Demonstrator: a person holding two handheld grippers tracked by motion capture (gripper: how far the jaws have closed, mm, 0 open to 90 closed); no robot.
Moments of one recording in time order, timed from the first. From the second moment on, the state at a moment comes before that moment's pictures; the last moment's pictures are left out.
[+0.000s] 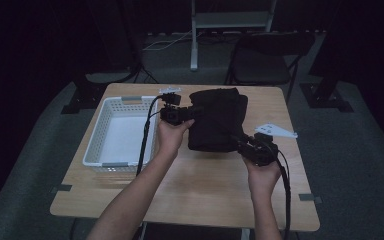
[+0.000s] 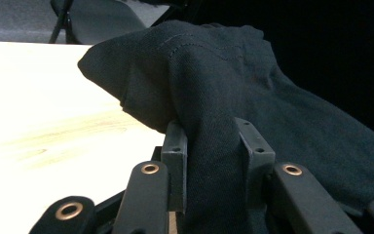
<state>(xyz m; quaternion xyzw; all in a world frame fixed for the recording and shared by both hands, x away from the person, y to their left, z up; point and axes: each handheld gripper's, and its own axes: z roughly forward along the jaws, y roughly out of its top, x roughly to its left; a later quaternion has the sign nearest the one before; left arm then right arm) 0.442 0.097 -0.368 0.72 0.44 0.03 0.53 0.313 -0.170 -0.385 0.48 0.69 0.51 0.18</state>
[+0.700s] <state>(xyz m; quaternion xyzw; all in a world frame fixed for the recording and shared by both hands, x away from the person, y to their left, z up) 0.442 0.116 -0.360 0.73 0.44 0.05 0.51 0.318 -0.156 -0.385 0.47 0.69 0.52 0.17</state>
